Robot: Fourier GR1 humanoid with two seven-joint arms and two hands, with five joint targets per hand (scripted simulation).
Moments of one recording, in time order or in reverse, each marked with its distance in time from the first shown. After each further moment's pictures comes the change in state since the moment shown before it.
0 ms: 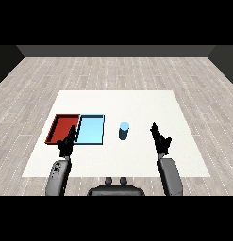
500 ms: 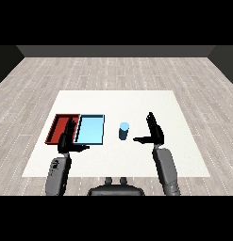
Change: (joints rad) left arm -0.050 -0.019 0.024 -0.089 0.054 -0.067 -0.172; right arm -0.183 0.038 -0.032 0.068 -0.044 0.026 -0.086
